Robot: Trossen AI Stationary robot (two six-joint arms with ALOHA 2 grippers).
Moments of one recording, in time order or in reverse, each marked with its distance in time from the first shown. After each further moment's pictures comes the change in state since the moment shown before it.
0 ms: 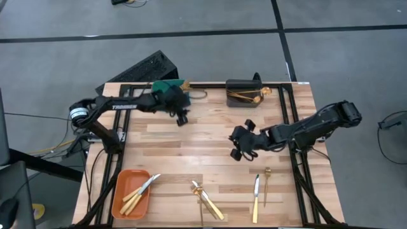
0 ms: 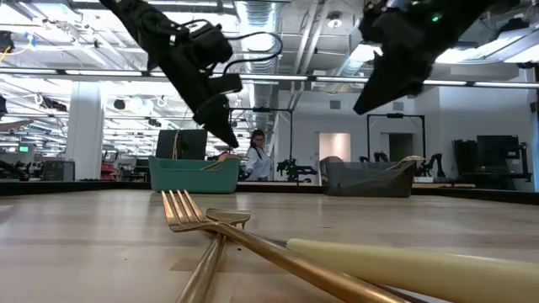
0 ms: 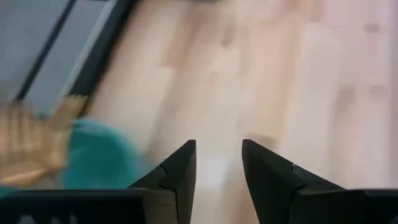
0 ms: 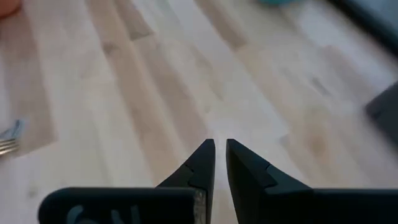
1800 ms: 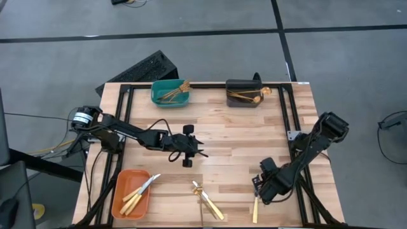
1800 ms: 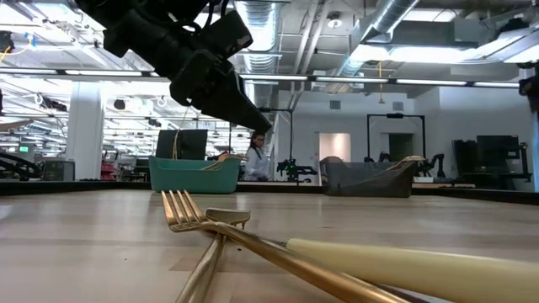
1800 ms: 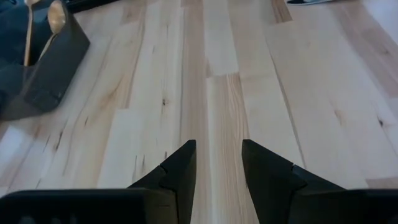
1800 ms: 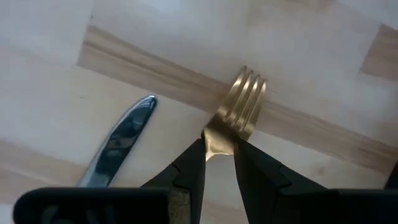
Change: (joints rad) left arm -0.577 0.056 -0.136 0.411 -0.209 -0.100; right arm 0.563 0.310 0.068 -0.611 -0.391 1.489
